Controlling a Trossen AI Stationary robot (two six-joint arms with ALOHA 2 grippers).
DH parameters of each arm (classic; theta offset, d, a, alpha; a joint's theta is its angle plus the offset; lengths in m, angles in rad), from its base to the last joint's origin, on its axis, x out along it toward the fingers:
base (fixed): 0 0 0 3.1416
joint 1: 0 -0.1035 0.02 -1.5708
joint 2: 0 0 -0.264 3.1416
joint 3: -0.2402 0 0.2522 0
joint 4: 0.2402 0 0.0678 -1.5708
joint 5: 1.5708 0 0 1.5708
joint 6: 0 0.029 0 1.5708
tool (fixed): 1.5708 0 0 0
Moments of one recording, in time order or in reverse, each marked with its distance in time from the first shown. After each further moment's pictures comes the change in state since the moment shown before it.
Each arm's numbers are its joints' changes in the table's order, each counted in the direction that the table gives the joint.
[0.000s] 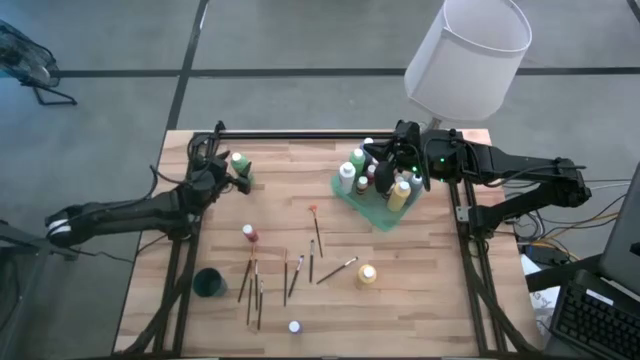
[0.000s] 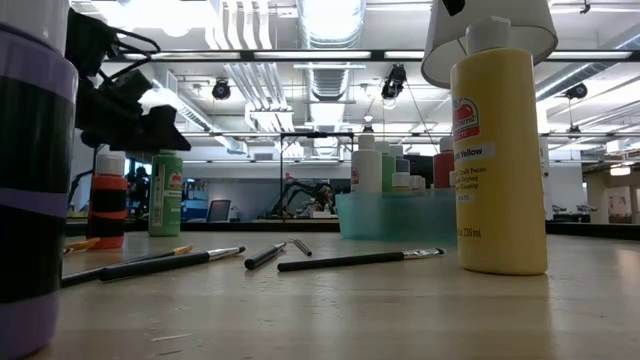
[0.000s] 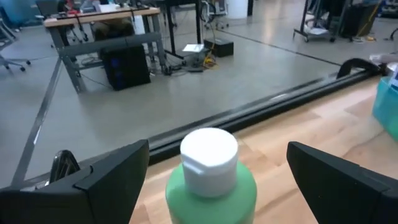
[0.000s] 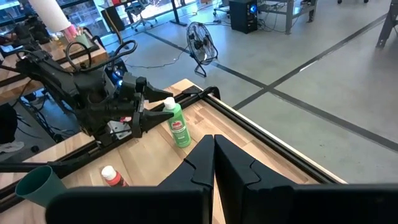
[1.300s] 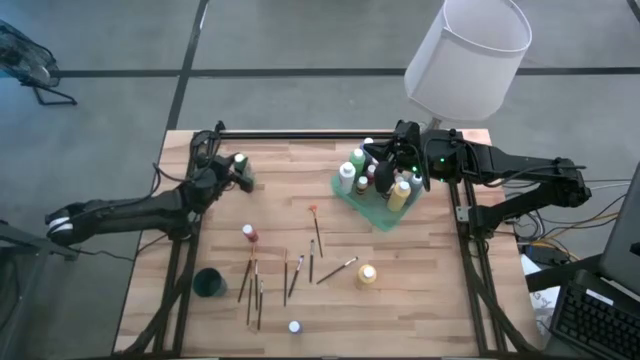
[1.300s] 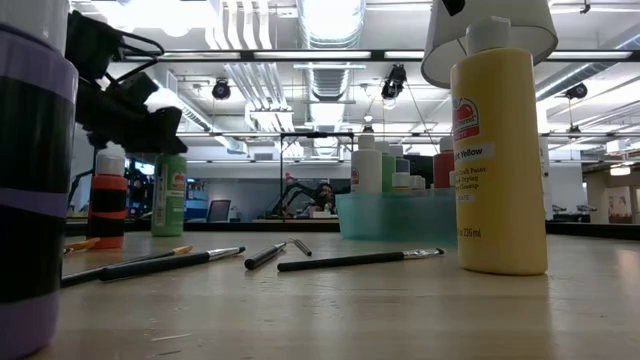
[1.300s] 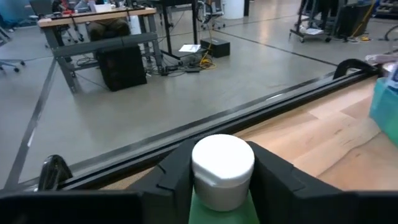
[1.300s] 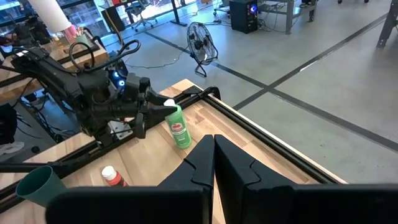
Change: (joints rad) left arm -0.030 -0.075 -0.003 -0.085 0.049 0.015; right arm 0.000 0.000 0.000 -0.001 -0.001 0.000
